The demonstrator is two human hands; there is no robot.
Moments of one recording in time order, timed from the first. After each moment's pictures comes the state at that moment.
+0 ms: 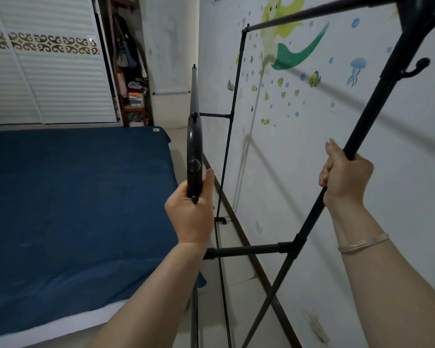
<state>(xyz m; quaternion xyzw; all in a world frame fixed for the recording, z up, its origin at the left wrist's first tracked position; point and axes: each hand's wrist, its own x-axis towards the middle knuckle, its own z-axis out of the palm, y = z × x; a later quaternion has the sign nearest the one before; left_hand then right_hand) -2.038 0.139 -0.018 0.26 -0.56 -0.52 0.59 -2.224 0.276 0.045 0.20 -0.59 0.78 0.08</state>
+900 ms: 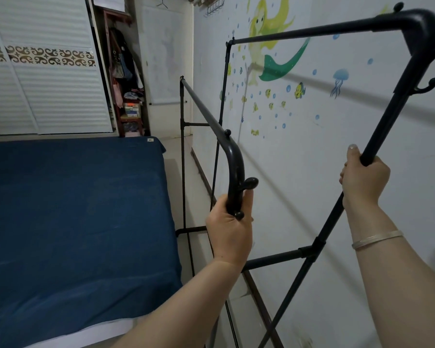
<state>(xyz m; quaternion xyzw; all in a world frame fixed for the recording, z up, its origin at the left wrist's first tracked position) -2.150 0.206 -0.020 0.19 -0.59 -0.58 0.53 -2.351 0.312 0.051 0.11 -0.67 0.71 0.18</state>
